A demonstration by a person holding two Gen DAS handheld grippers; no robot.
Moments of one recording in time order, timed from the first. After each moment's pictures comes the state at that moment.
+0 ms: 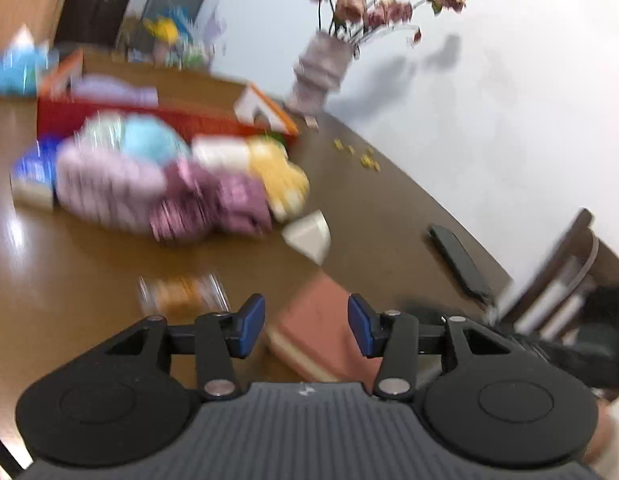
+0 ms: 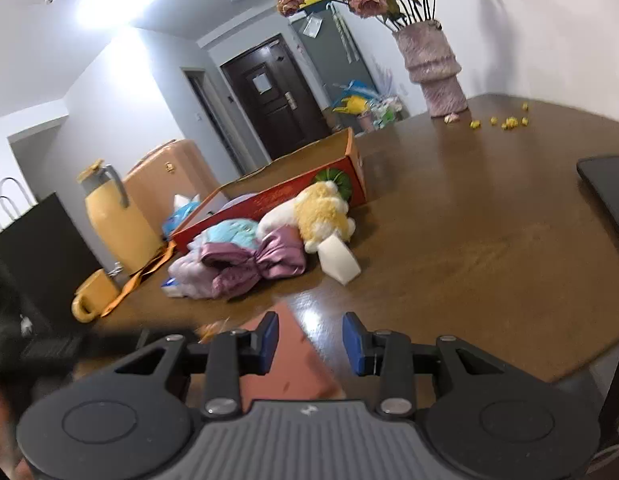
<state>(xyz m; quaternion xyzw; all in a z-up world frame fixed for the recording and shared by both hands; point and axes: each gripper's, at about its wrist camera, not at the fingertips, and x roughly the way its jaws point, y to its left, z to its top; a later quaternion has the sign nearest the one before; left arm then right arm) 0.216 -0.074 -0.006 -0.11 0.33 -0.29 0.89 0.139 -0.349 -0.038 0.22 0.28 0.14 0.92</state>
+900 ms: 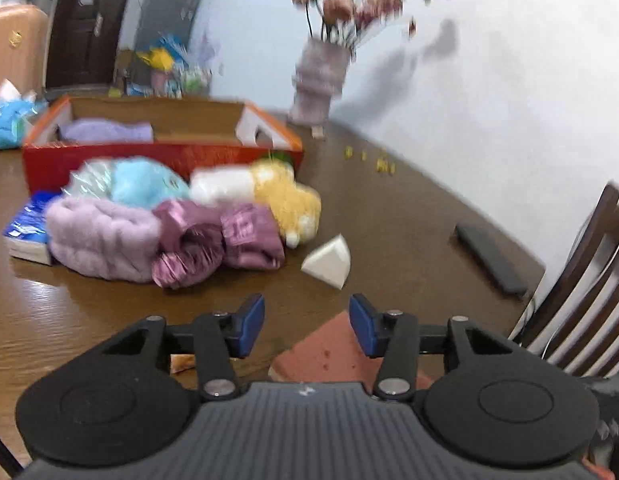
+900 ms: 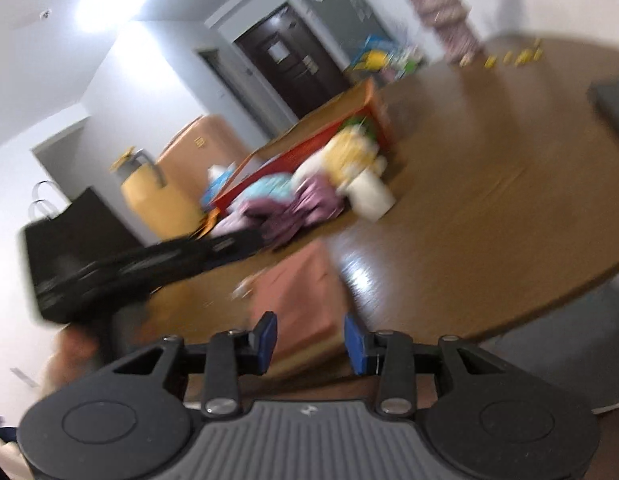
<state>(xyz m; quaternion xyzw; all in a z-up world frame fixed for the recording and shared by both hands) 0.242 -0.102 -0.014 -0.05 0.34 -0.28 0.90 0.124 -0.348 -0.055 0.28 0.33 0.20 0.88</state>
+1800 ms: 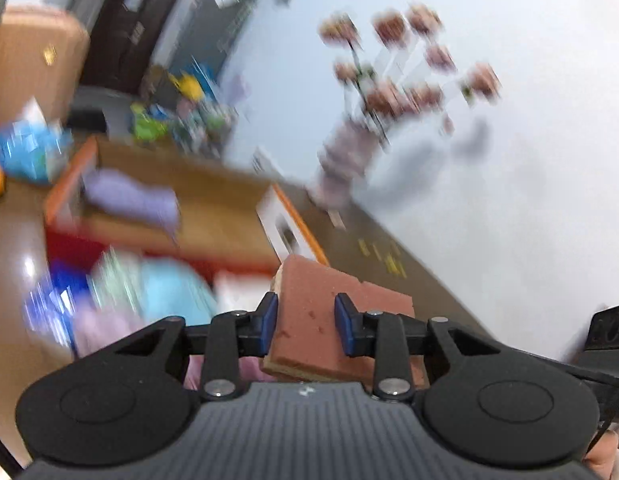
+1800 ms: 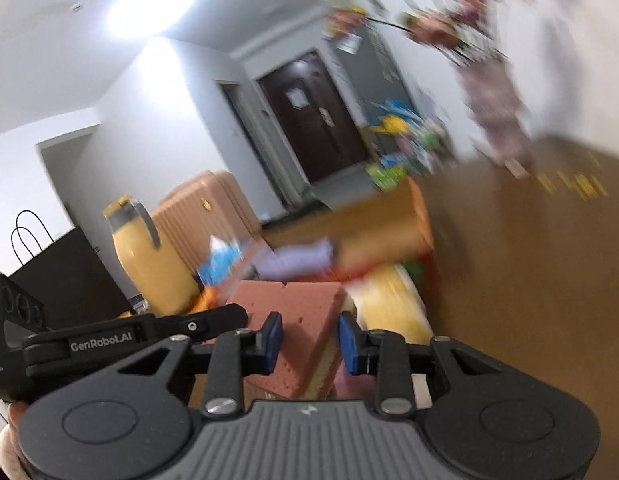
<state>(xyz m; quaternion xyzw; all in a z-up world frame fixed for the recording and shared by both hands) 0.304 -0.053 0.062 -0.16 0.26 -0.23 0.92 0.261 -0.311 0.039 0.19 0.24 0.19 0.93</state>
